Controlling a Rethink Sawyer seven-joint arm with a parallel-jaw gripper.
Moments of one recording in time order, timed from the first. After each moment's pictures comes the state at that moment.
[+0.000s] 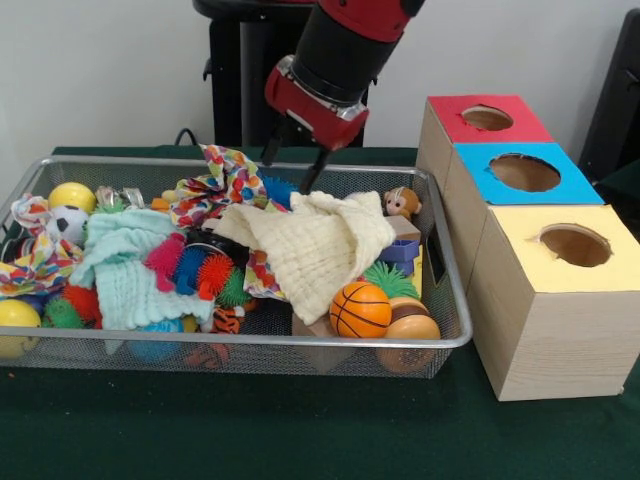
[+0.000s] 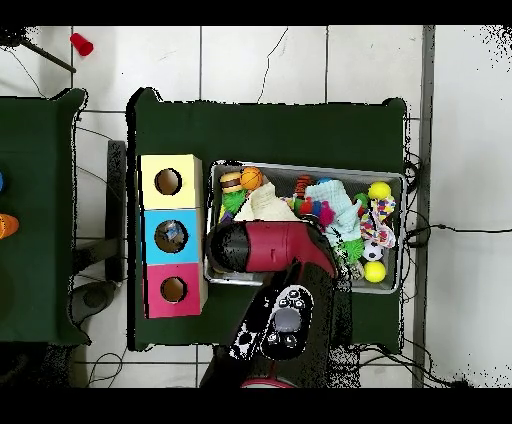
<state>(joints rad) 0.03 -0.54 -0.34 1.58 -0.19 0.59 2.35</state>
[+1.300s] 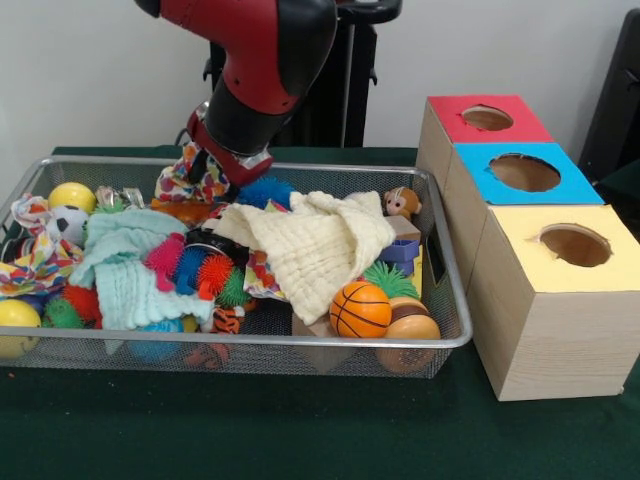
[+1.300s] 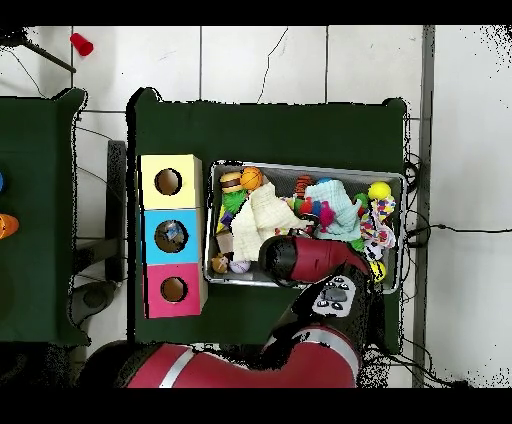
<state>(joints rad) -0.09 -0.33 -0.39 1.58 -0.19 0.54 2.35</state>
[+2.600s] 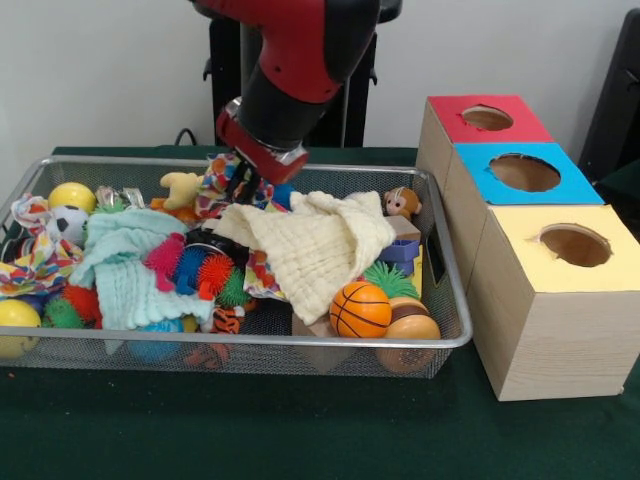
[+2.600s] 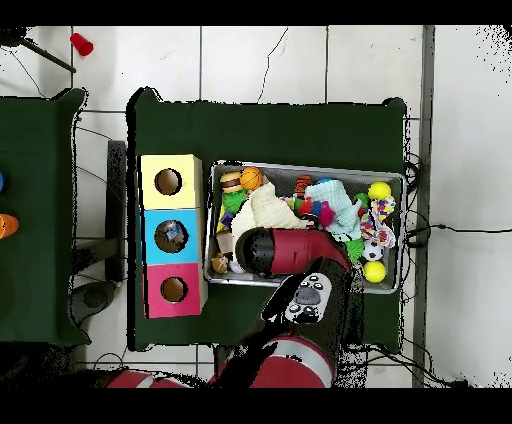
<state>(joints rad) -0.01 -0.39 -0.38 1.57 -0.18 0.54 2.35</state>
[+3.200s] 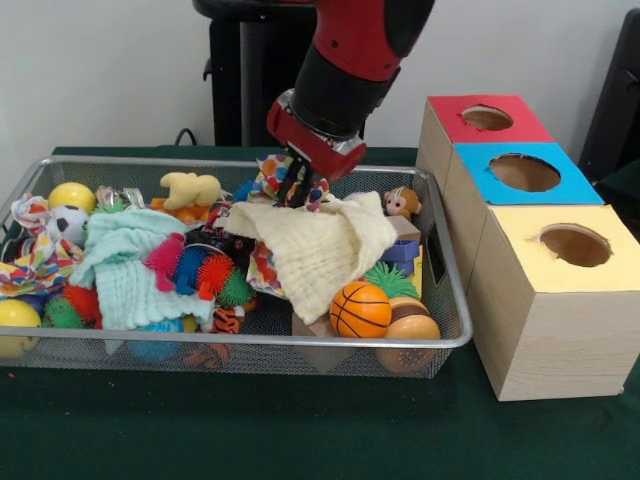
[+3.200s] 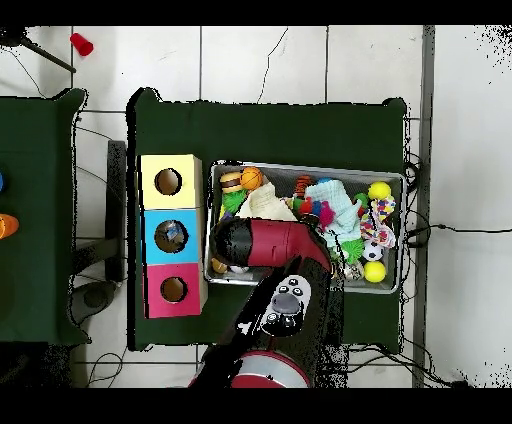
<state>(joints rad) 0.05 -0.45 -0.36 1.57 -0.06 0.54 2.35</state>
